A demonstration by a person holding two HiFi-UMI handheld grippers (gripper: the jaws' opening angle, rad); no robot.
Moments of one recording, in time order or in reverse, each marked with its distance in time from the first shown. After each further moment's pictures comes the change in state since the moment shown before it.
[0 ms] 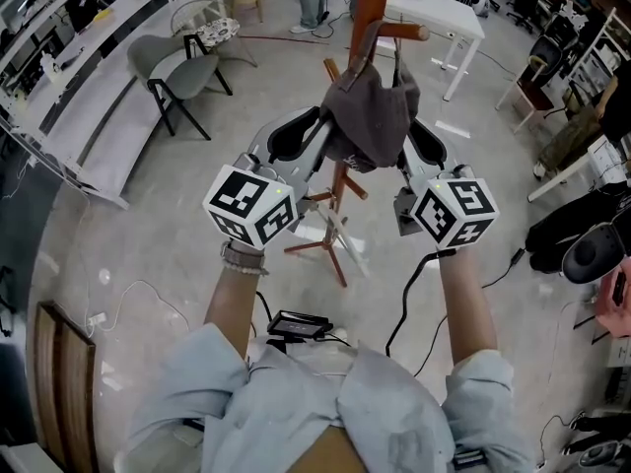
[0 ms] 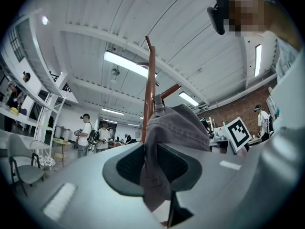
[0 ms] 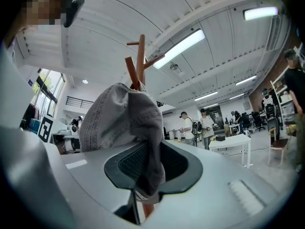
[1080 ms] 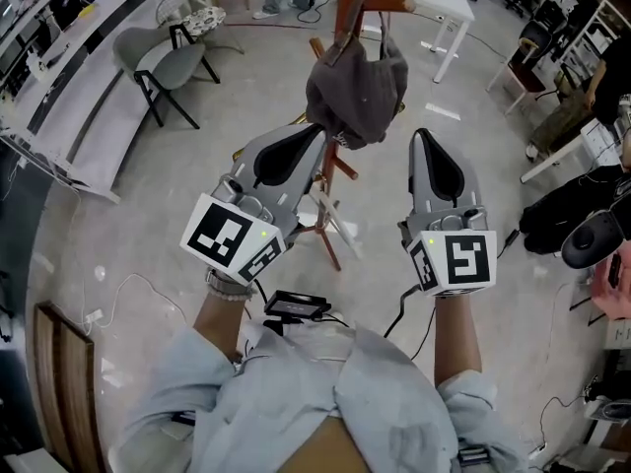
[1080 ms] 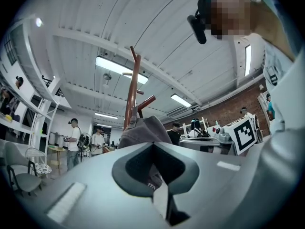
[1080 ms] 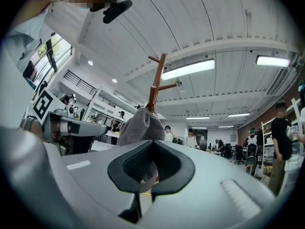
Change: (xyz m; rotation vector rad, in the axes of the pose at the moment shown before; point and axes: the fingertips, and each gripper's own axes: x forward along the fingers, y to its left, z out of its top) left arm -0.041 -0.055 0.021 0.060 -0.034 -0.060; right arm -0.081 0.031 0.027 -0.309 -0.072 -0.179
